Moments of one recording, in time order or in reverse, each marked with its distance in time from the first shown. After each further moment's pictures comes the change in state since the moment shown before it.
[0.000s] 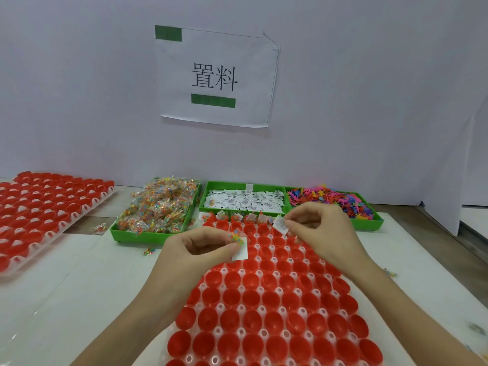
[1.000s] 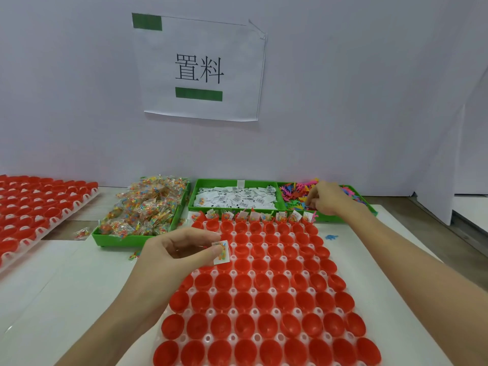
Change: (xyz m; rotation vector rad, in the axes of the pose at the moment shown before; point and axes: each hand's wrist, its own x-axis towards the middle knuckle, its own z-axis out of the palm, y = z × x) left_hand 0.012 -0.012 -0.012 0.118 -0.009 0.023; right_hand 0.138 0.118 -0.030 -0.685 -0.181 0.188
